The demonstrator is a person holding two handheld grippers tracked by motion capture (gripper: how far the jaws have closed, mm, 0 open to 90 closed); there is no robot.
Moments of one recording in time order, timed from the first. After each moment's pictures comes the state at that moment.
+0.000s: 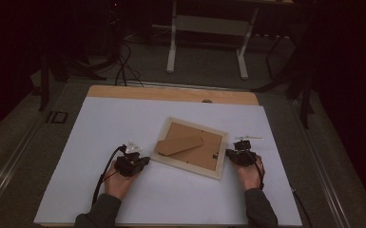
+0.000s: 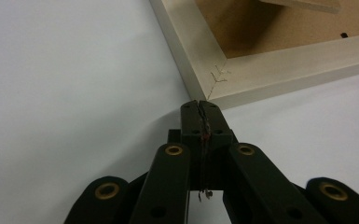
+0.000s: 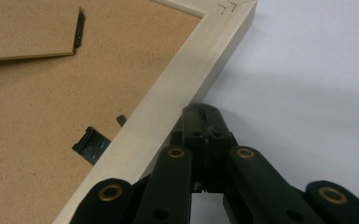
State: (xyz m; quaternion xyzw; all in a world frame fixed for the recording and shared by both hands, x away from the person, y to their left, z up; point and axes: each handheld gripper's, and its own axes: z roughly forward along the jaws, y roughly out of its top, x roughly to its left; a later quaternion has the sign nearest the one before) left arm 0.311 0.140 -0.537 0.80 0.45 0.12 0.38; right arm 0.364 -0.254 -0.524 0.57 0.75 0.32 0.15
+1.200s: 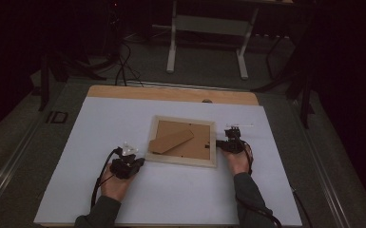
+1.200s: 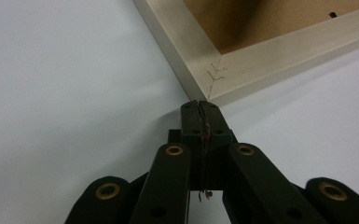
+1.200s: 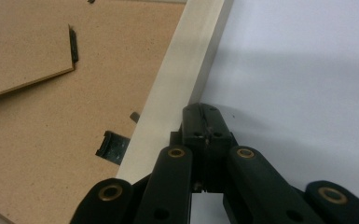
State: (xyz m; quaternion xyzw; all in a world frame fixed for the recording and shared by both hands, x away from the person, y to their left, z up) left arm 0.300 0.147 -0.535 0.79 0.48 0.15 0.35; right arm 0.408 -0.226 -0.522 0.59 0.73 0.33 0.10
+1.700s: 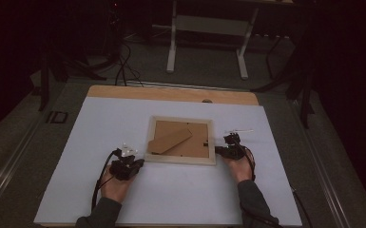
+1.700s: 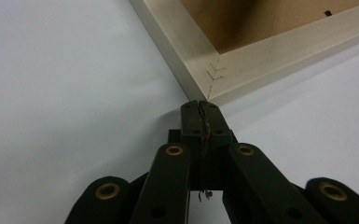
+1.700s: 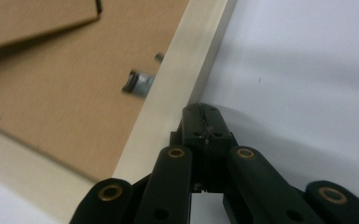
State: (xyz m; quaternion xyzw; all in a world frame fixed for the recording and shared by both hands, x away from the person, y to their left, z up) left arm 0.296 0.147 -0.535 0.78 0.49 0.14 0.35; right arm 0.385 -0.226 -0.521 0.56 0.76 0.32 0.08
